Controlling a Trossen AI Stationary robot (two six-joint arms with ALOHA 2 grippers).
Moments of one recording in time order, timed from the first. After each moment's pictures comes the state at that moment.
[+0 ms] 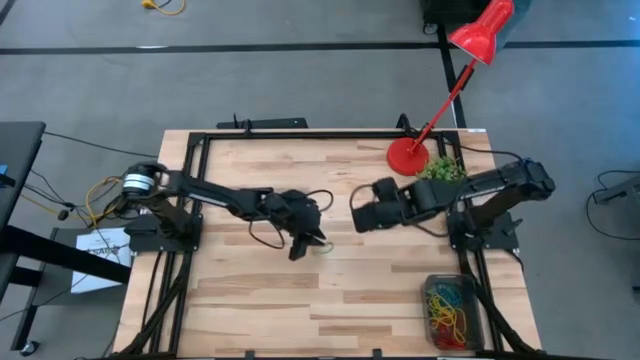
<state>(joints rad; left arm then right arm) 0.00 1.66 0.94 0.09 0.29 -0.14 0.21 1.49 1.33 -1.12 0.34 1.36</state>
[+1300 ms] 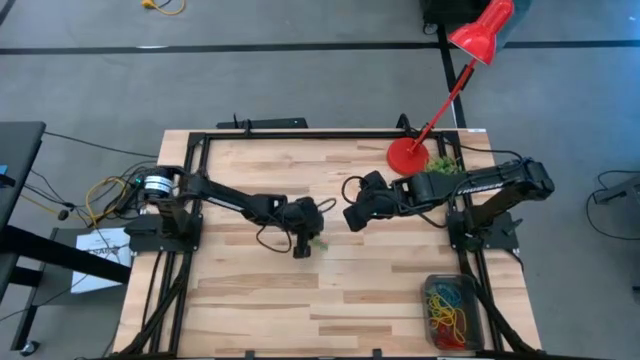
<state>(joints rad) -0.01 1.81 1.00 -0.08 0.03 0.00 0.14 1.49 1.33 -0.93 0.34 1.02</state>
